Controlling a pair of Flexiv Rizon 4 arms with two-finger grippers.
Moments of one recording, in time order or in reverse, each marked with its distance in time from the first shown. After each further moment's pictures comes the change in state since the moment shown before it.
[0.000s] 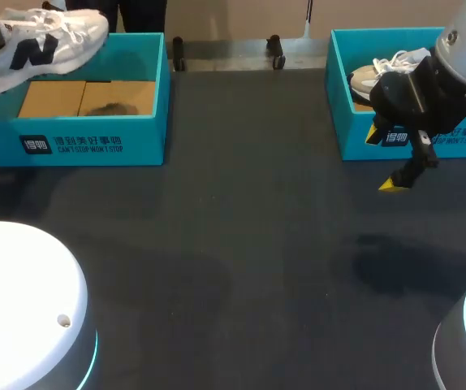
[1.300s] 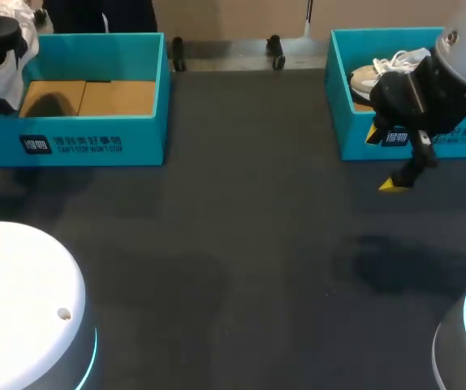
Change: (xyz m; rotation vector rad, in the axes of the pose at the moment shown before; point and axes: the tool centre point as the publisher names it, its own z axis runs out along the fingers) left arm -0.018 -0.104 -0.008 0.152 0.063 -1.132; right arm 0.000 0.000 0.000 0.000 0.000 0.000
